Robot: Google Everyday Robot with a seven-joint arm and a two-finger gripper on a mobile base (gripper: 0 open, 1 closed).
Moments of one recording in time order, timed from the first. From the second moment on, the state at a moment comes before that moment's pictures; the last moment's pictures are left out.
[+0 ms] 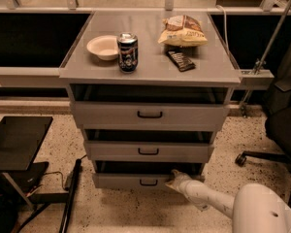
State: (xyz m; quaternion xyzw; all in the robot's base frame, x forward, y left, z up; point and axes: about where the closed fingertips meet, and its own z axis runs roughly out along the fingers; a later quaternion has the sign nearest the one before) arm 0.694 -0.175 0.182 -0.47 0.78 -0.07 0.42
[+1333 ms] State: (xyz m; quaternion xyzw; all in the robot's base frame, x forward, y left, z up) arm 0.675 -0.171 0.185 -0.47 0.77 -0.07 0.41
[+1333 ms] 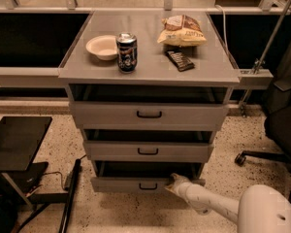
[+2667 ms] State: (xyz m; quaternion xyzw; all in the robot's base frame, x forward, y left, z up) arm 0.644 -0.168 0.185 -0.47 0.77 -0.07 0.42
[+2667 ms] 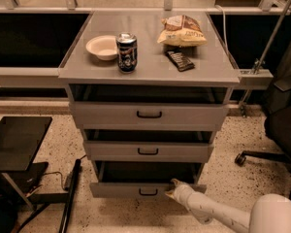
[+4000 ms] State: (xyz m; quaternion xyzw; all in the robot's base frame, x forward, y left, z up) arm 0.617 -0.162 0.184 -0.46 0.77 -0.06 0.43
